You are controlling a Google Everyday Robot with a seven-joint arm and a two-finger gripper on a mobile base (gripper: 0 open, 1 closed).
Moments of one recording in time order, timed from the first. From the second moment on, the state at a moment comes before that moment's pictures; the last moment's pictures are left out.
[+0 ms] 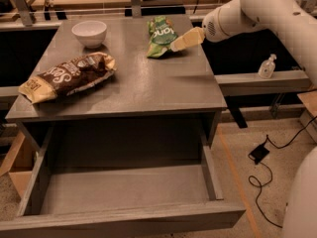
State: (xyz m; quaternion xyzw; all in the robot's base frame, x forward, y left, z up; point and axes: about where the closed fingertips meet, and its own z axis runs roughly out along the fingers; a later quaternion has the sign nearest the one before) arm 0.776 -0.123 0.917 -0.30 0.84 0.13 0.44
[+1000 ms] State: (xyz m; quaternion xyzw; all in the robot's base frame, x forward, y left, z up) arm 0.863 -0.084 0.889 -0.28 0.83 0.08 0.48
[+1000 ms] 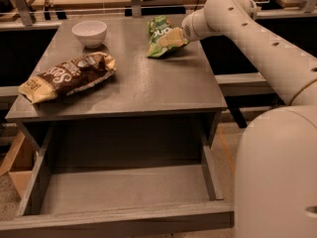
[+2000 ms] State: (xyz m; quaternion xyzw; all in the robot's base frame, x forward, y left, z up) arm 0.884 -0.045 0.871 -0.29 0.83 0.10 0.46
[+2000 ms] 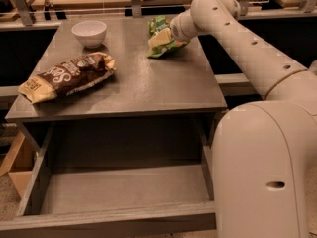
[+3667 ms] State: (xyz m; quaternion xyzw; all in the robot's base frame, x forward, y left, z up) arm 0.793 -0.077 0.913 -0.28 0.84 0.08 0.46
